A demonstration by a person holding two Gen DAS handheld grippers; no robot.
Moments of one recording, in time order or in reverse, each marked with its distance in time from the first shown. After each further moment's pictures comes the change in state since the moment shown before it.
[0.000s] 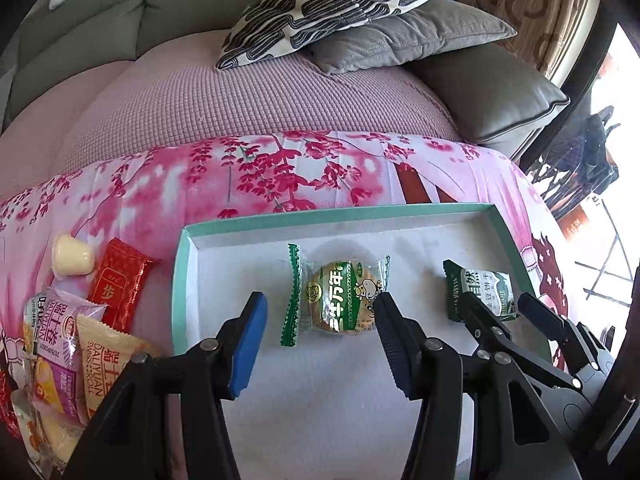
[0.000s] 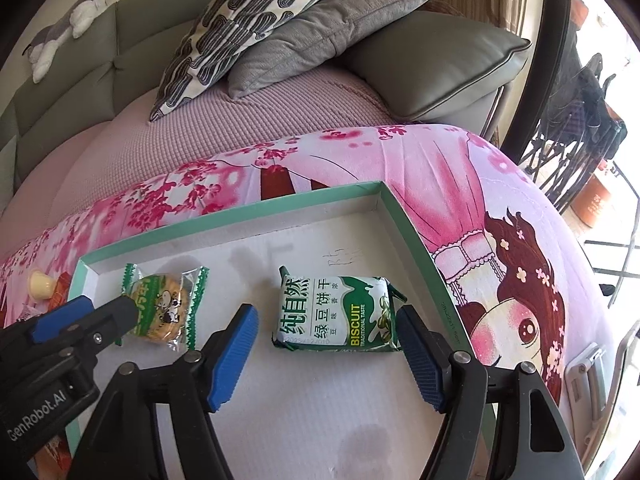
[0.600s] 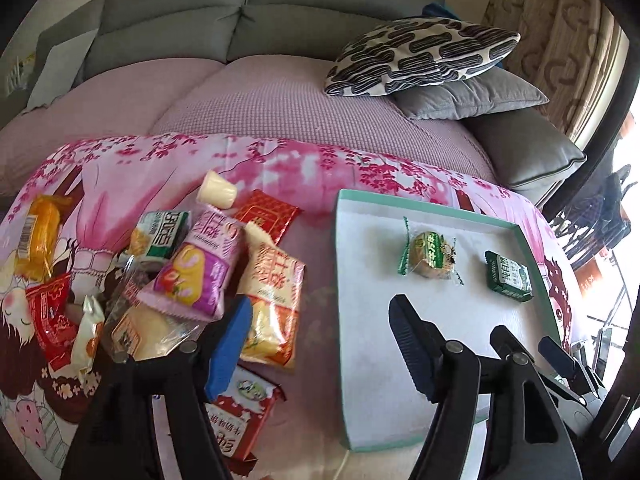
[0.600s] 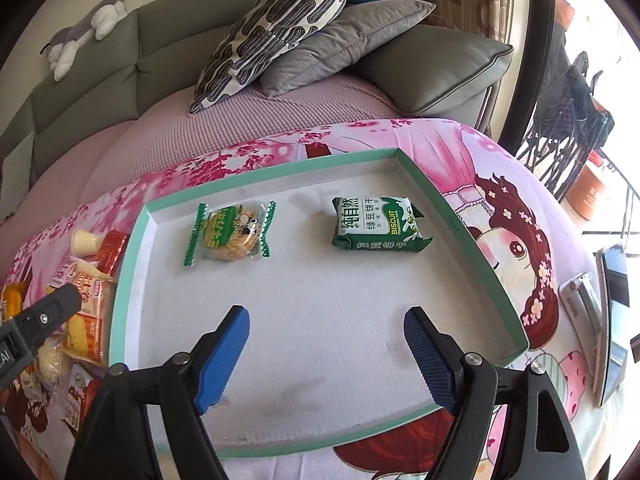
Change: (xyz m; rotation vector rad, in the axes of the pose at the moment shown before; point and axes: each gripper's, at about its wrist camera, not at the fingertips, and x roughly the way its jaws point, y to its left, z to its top) left arm -0.081 0.084 -0.080 -0.183 -0.137 0.090; right arm -0.062 0.033 -0.066 0.014 -0.042 0.026
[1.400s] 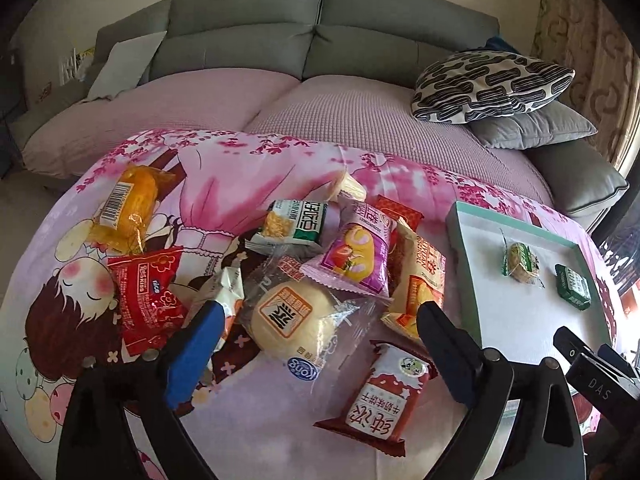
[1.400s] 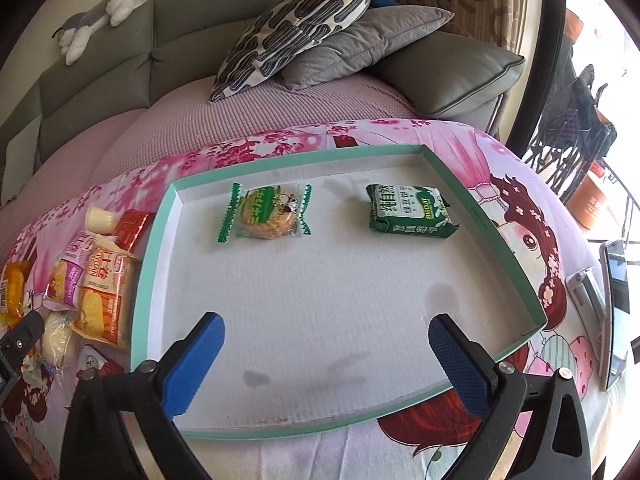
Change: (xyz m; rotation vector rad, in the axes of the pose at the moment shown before) left arm -0.023 0.083 -0.028 -0.067 -0.115 0.177; right arm -0.005 0.035 -0.016 -0.063 -0.006 -0.008
